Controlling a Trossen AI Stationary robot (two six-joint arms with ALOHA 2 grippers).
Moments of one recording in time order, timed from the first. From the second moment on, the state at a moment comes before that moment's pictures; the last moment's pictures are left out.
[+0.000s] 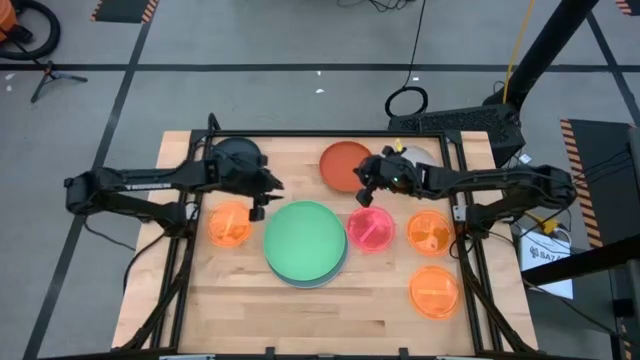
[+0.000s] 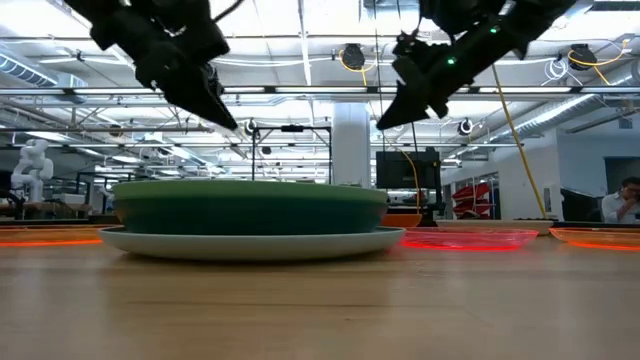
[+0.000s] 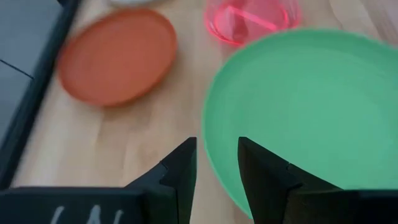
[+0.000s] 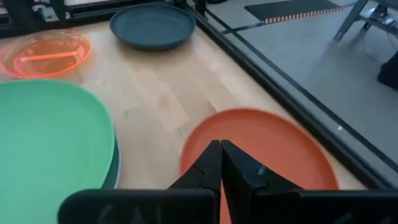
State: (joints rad) left arm 0.27 1.11 0.73 -0.31 0.14 0.29; right arm -0.20 1.29 0.74 0.01 0.31 0.11
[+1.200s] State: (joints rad) left arm 0.27 0.65 0.48 -0.17 0.17 0.32; right arm -0.14 1.59 1.03 -0.21 0.21 -0.02
